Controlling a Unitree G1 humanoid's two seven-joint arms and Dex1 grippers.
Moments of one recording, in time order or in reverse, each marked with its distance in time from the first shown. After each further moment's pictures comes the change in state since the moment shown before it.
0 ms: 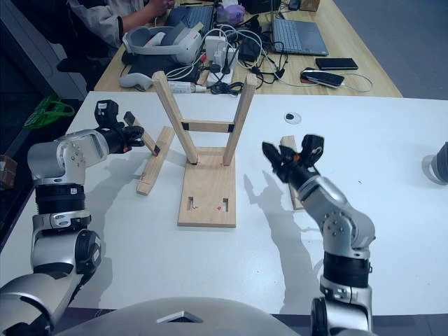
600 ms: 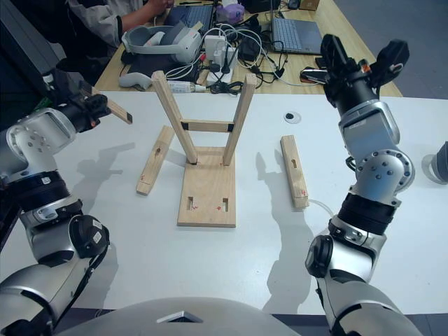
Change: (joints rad) left arm -0.100 -0.049 0.304 -0.112 0.016 0.120 0.075; right arm -0.479 -0.021 -0.300 0.231 0.197 -0.068 -0.229
